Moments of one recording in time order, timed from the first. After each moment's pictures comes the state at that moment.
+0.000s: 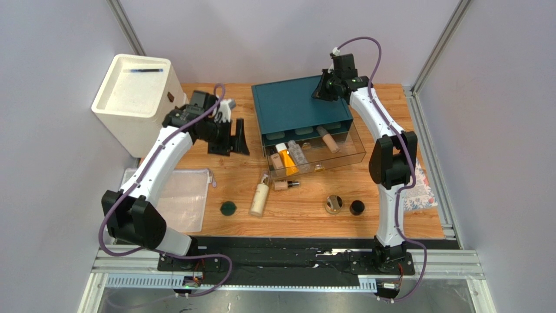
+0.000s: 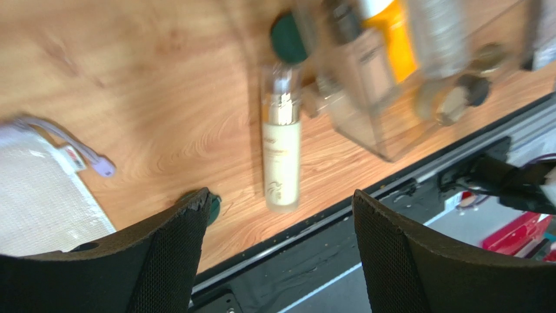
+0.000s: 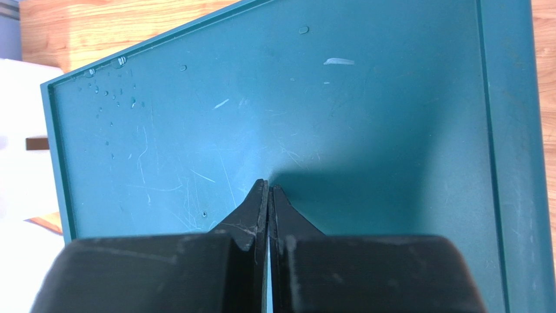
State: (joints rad) left arm -0.28 1.46 1.44 -0.99 0.38 -0.23; right arm 0.26 2.17 2.08 -0.59 -0.17 0.46
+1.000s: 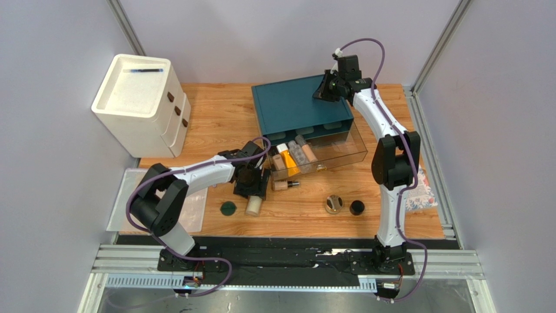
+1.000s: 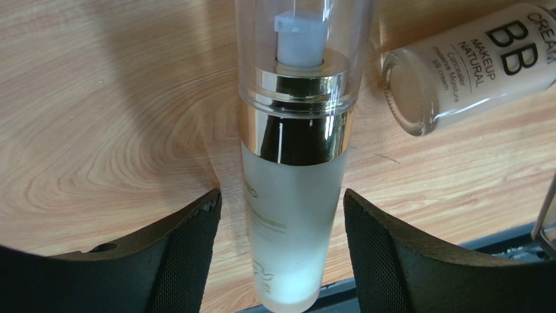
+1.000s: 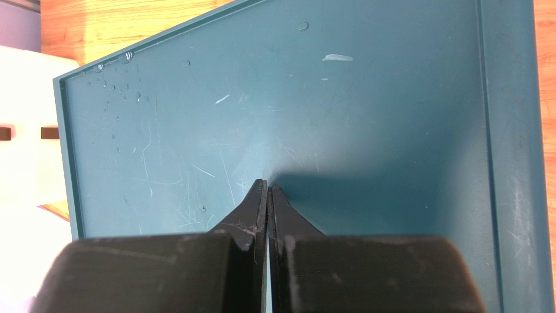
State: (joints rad) left arm -0.65 1.62 0.92 -0.56 0.10 -0.47; right arm 0.23 2.15 2.02 -0.54 -0.25 0.45
